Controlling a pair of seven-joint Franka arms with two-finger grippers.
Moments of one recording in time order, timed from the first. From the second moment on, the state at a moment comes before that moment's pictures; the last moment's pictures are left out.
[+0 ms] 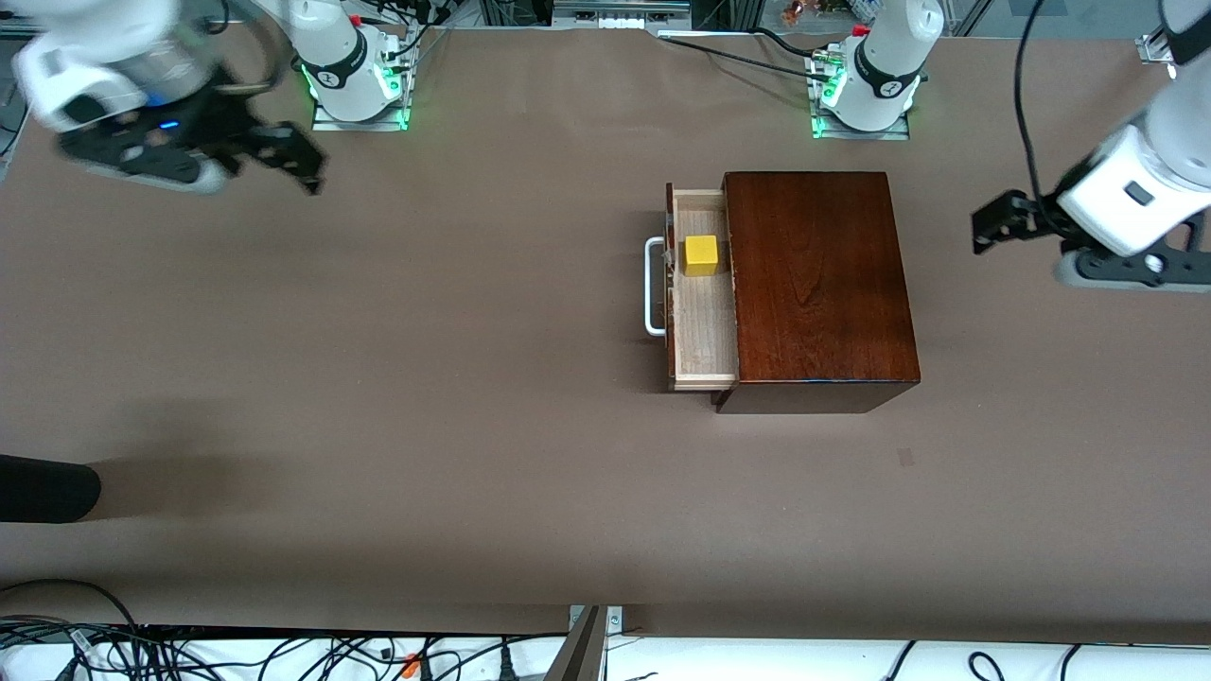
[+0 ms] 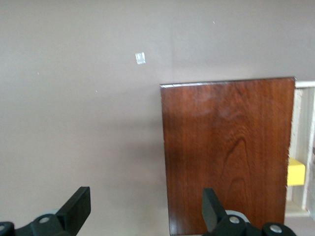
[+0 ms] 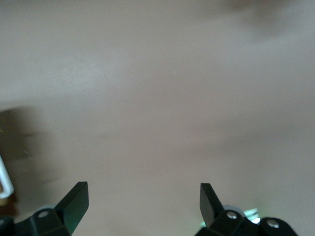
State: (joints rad) left arm -0.07 0.15 -0.04 -1.41 0.02 1.46 -0.08; right arm 0.03 -0.03 0.36 -1.58 0.02 1.52 0.71
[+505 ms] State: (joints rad) left arm -0.05 -0.07 -0.05 -1.74 0.02 1.66 -0.08; right arm 0.23 0.10 0.48 -1.58 0.03 1.69 1.54
